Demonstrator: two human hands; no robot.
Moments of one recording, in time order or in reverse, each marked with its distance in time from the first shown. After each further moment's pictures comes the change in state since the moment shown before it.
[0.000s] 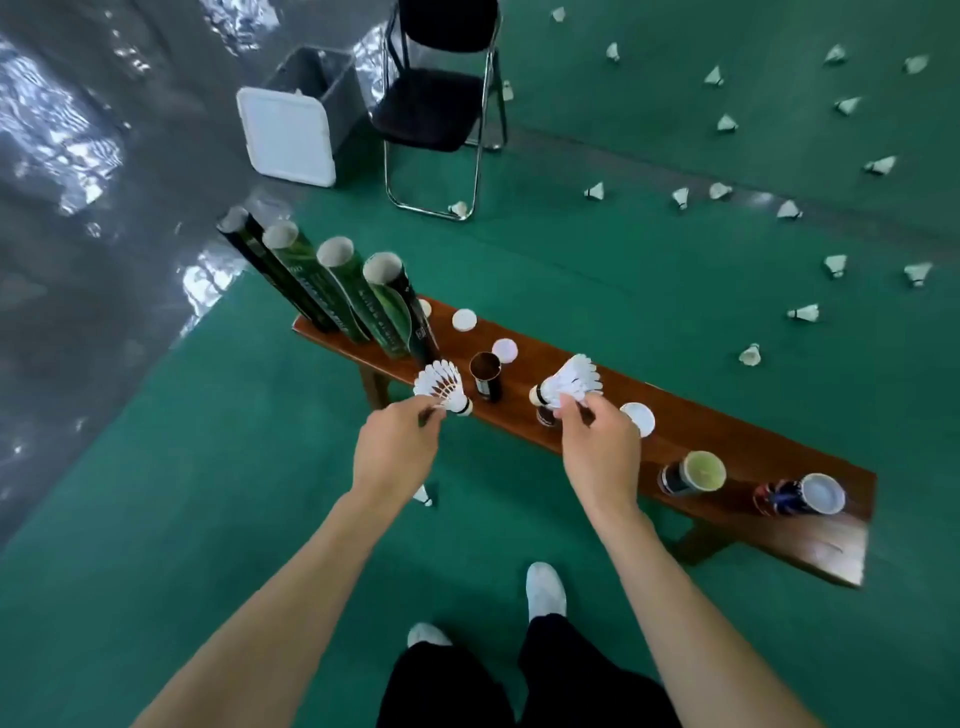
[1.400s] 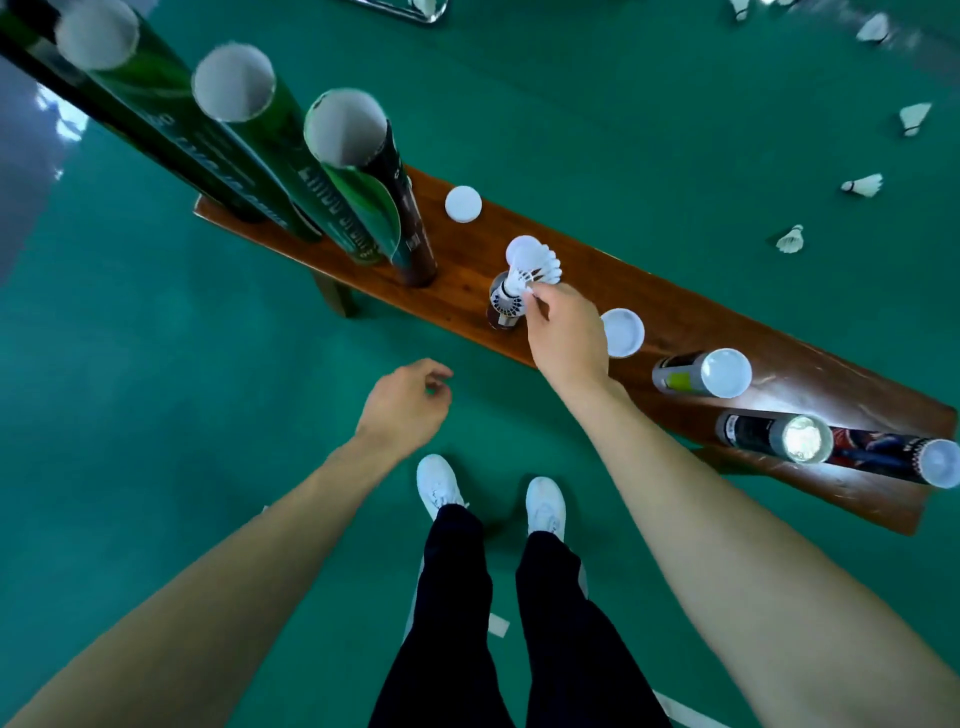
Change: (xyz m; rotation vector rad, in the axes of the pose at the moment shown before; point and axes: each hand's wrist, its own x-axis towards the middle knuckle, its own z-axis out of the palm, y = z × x) left_hand 0.151 -0.150 0.118 -0.047 -0.457 -0.132; right_hand 0.155 0.039 0.220 -0.351 -0.221 -0.169
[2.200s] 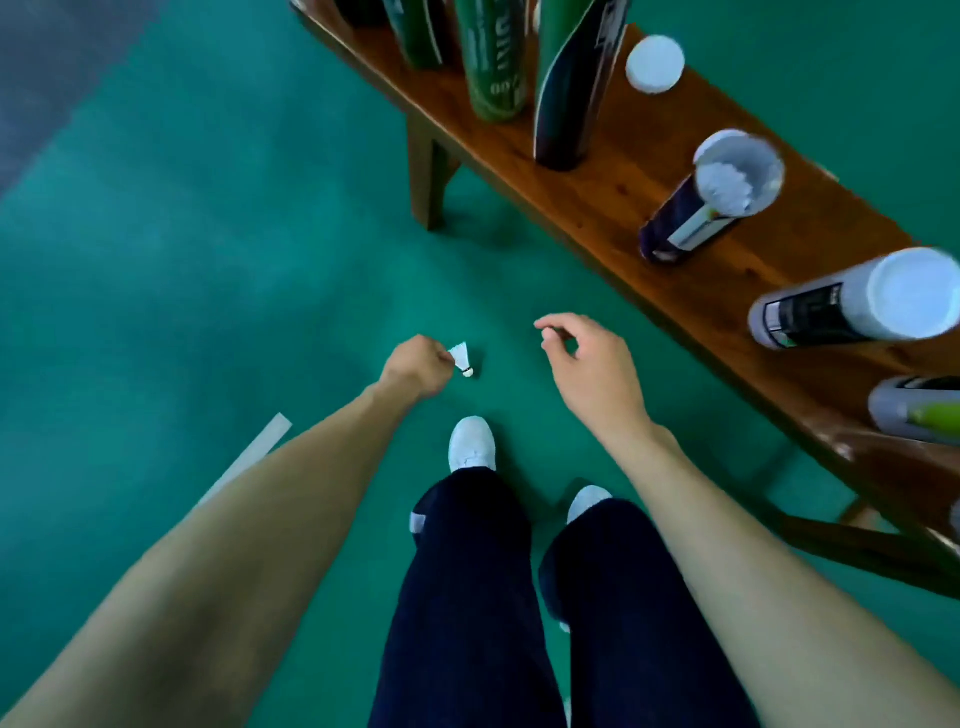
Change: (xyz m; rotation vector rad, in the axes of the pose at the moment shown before) left_hand 0.111 -0.241 0.124 0.060 -0.018 -0.381; right_hand -0.041 0.084 0.220 0.176 -0.308 -0.198
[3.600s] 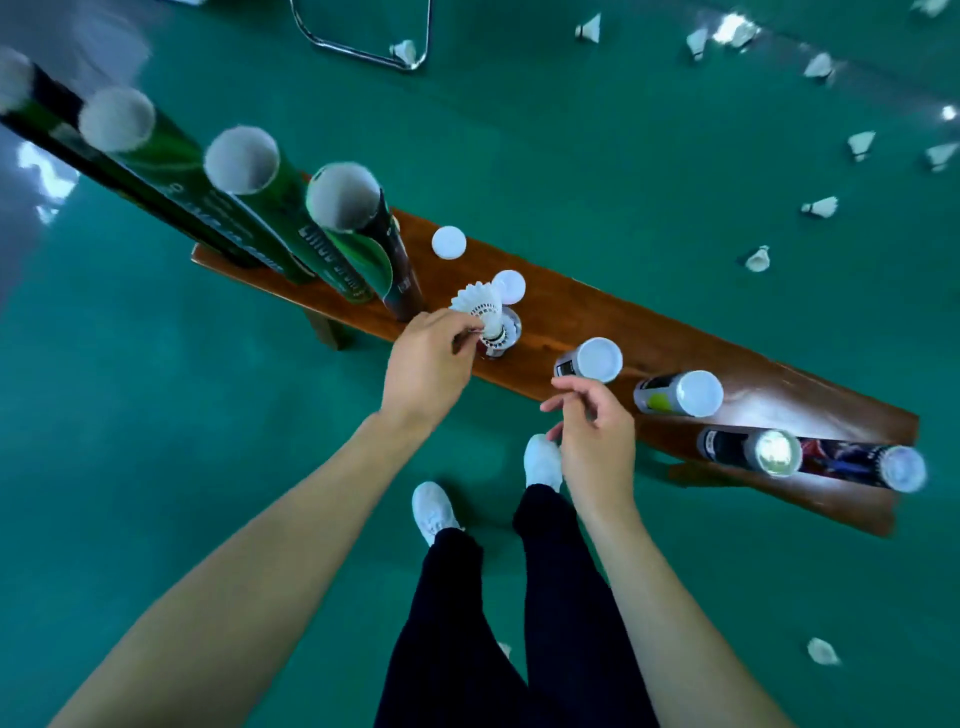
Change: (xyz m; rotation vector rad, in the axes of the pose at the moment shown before) left_hand -0.198 0.262 -0.168 -0.124 0.417 0.881; right_hand -0.105 -0.156 -0.221 0.567 0.552 0.453
